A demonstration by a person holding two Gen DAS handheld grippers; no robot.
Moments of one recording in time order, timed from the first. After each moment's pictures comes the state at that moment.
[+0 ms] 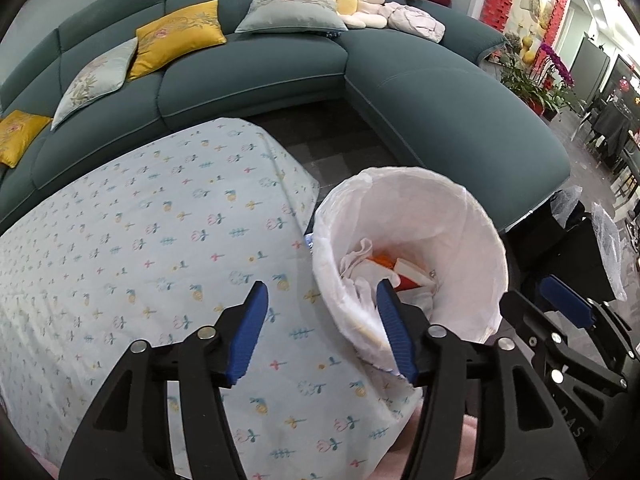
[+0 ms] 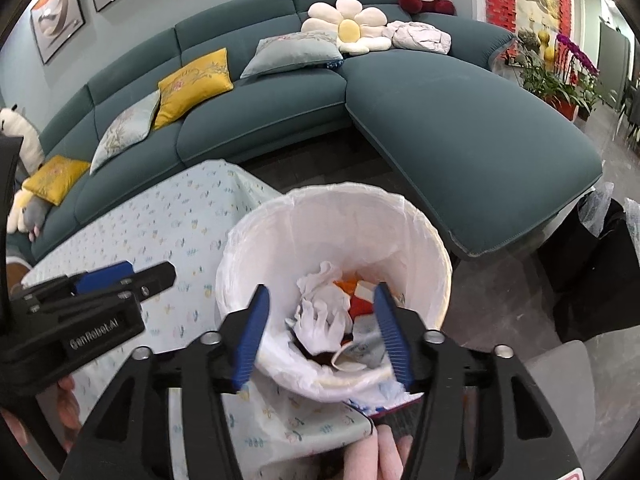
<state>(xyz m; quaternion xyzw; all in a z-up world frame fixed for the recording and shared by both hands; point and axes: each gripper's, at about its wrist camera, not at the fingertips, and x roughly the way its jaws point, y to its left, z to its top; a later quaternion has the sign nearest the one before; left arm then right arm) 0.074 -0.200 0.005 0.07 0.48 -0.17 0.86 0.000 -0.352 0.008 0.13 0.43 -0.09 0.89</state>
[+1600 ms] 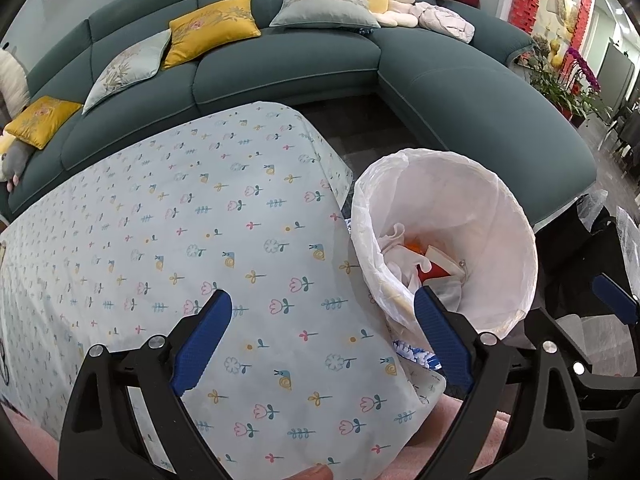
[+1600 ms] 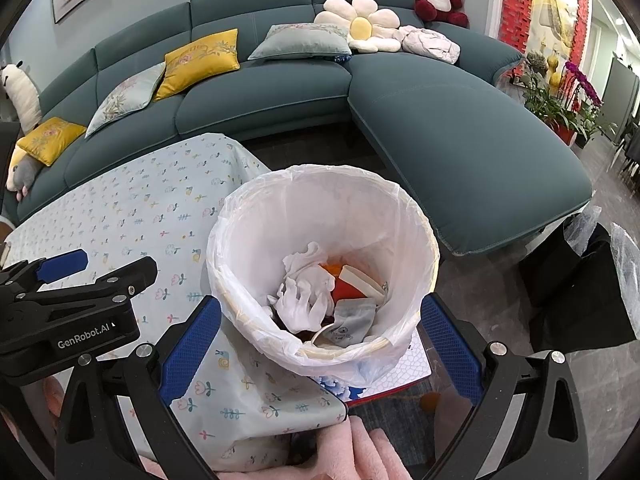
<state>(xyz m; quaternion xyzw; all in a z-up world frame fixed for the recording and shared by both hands) 0.055 -0.183 -0.009 0.07 0.48 -0.11 0.87 -0.011 -0.340 0.004 0.08 0.44 -0.09 0.89</state>
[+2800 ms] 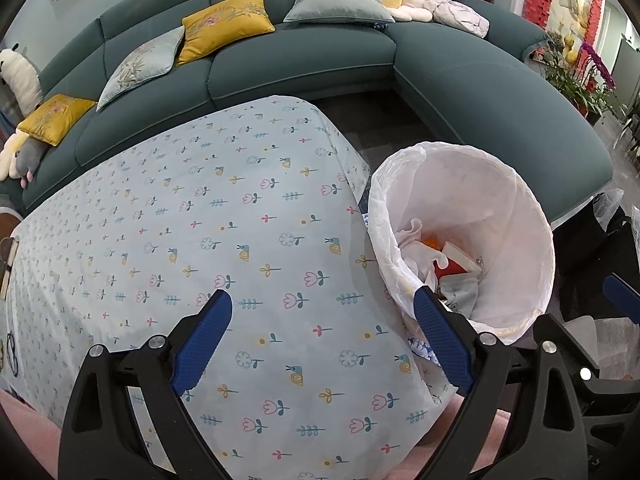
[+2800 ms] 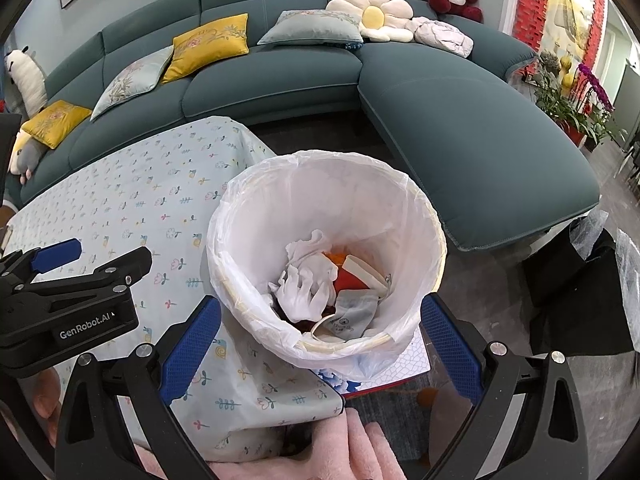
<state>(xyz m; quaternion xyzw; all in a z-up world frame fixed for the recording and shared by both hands) 0.054 -0.186 -0.012 0.09 0.48 -0.08 0.87 -0.004 -0.343 -0.001 0.06 0.46 -0.07 0.88</state>
